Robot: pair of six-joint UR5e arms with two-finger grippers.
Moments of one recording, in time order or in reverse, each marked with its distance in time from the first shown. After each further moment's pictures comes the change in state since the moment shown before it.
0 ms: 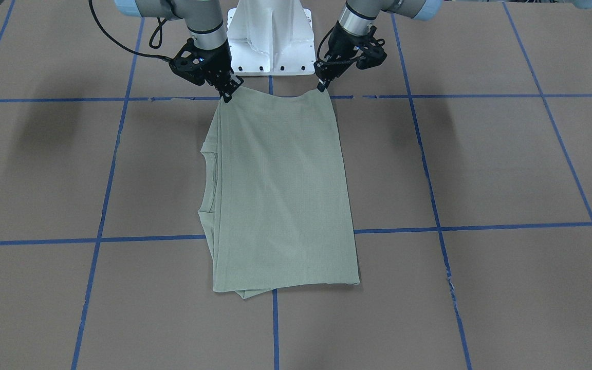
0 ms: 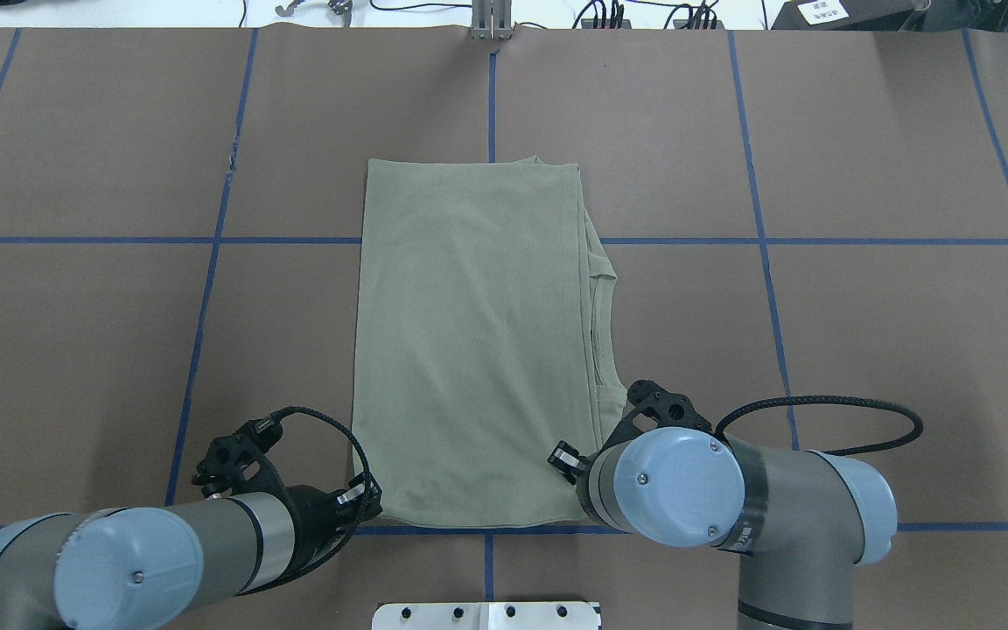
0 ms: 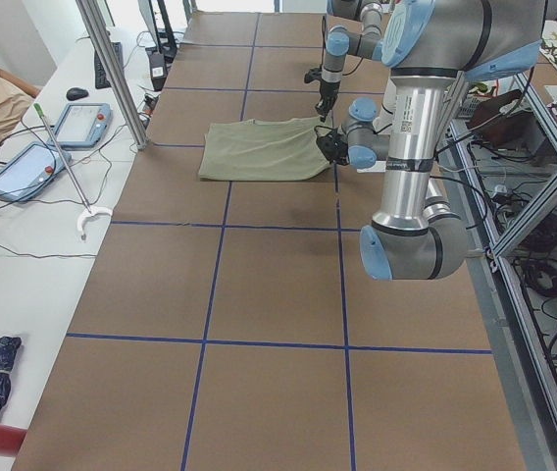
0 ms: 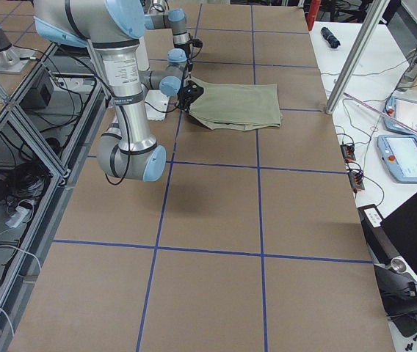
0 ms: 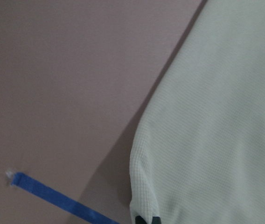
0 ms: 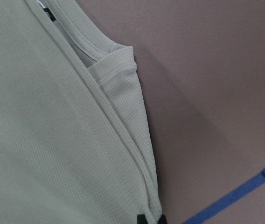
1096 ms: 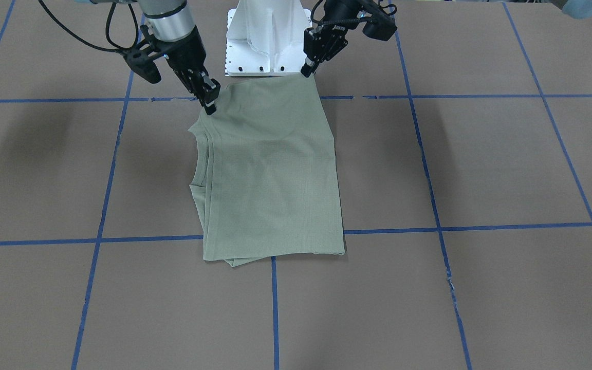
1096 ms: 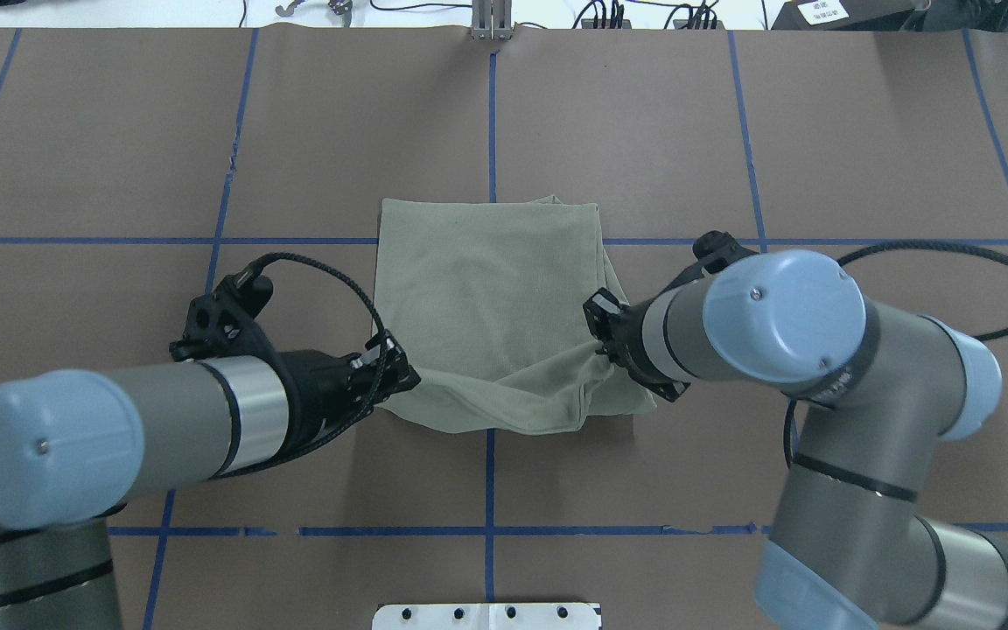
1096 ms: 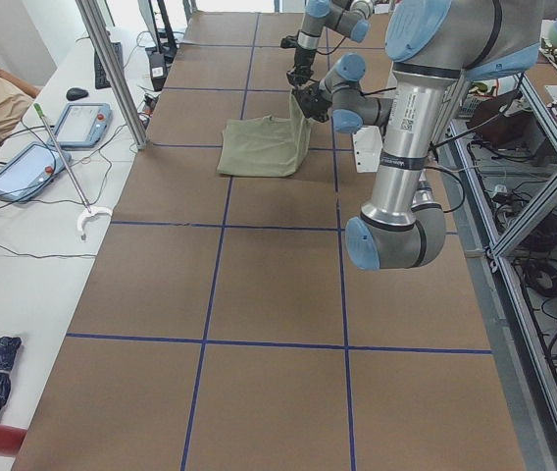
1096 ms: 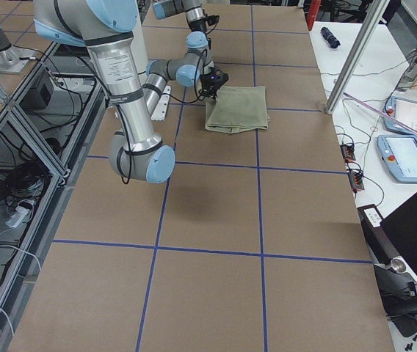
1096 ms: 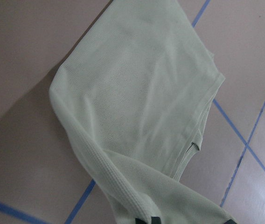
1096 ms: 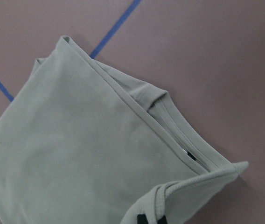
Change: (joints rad) left arm -0.244 -0.202 -0.031 0.089 -0.055 0.107; right arm 0.299 0.090 -0.009 0.010 0.081 0.000
